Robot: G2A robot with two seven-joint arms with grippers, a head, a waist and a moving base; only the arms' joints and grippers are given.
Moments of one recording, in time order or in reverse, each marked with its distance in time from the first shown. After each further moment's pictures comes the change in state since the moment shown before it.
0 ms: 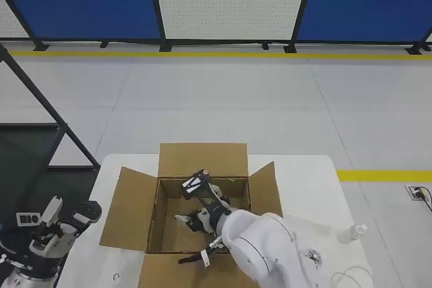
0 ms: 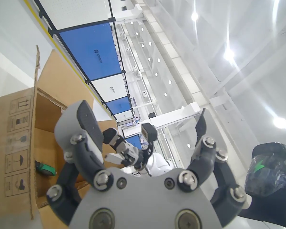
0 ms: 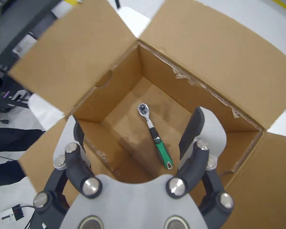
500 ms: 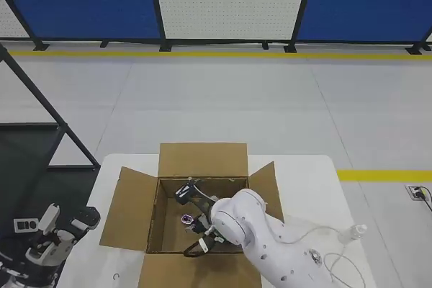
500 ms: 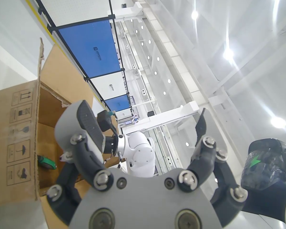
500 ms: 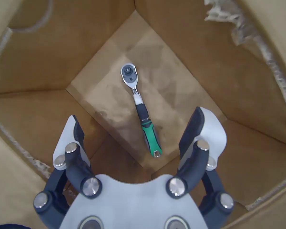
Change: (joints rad) left arm 0.036 -0.006 -0.019 -0.015 -0.020 -0.013 -0.030; right arm 0.215 -0.045 -0.129 0.427 0.088 -0.157 0.177
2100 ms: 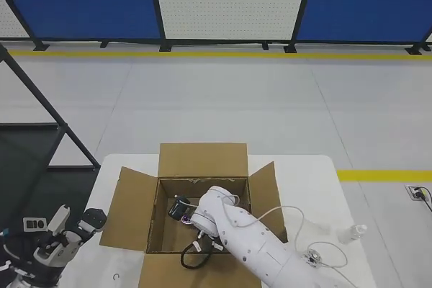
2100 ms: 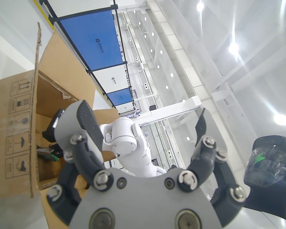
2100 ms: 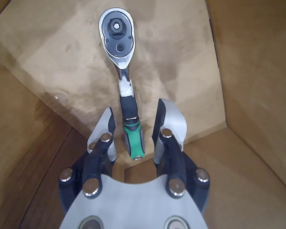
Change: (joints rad) left arm -0.007 -0.006 0.010 -0.002 0.024 0.022 -0.035; right arm 0.212 -0.173 -0.225 0.512 0.002 -0.192 -0.034
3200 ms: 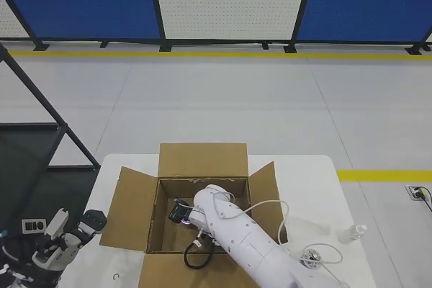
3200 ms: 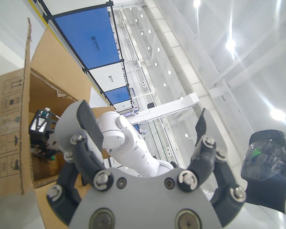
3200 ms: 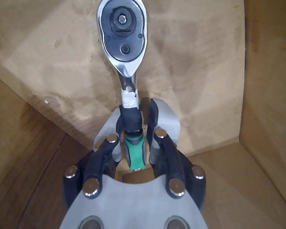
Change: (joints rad) left arm 0.015 -0.007 -0.008 -0.013 -0.012 -0.020 -0.026; right arm 0.104 -0.155 -0.056 0.391 0.047 -0.121 -0.133
